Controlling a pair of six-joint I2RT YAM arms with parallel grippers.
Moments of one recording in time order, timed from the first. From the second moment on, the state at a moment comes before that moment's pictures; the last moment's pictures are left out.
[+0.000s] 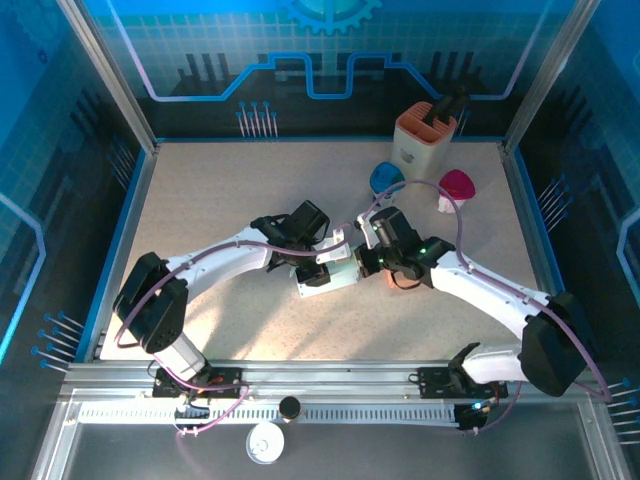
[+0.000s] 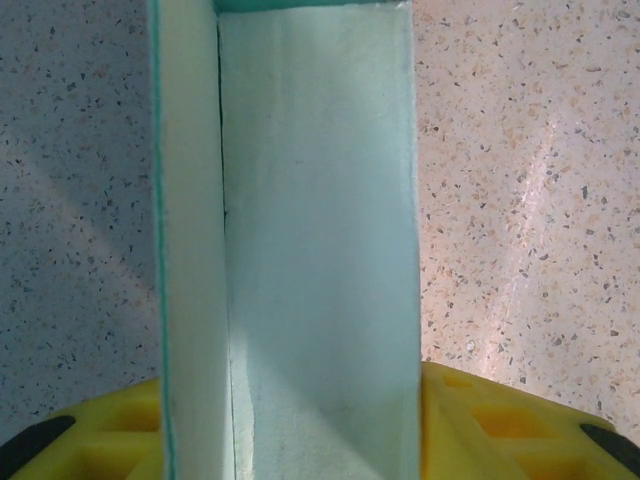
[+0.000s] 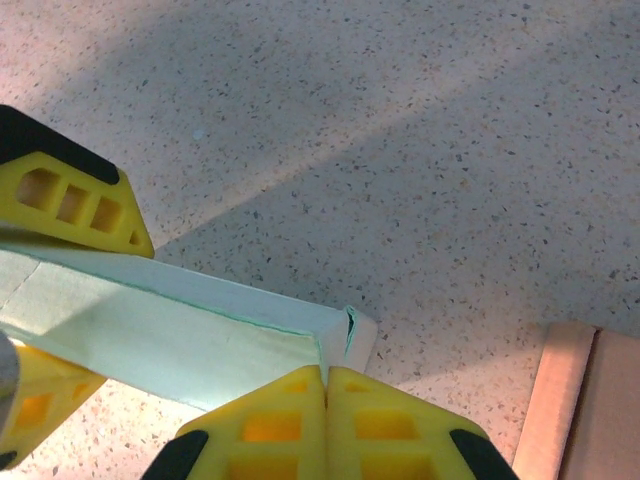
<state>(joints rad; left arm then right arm) -0.70 1.63 1.18 -0.68 0.19 0.51 0.66 1.31 0.89 -0.44 -0.03 0.23</state>
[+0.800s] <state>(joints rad) -0.70 1.64 1.18 -0.65 0.18 0.49 0.69 1.33 0.96 -0.54 0.02 0.42</state>
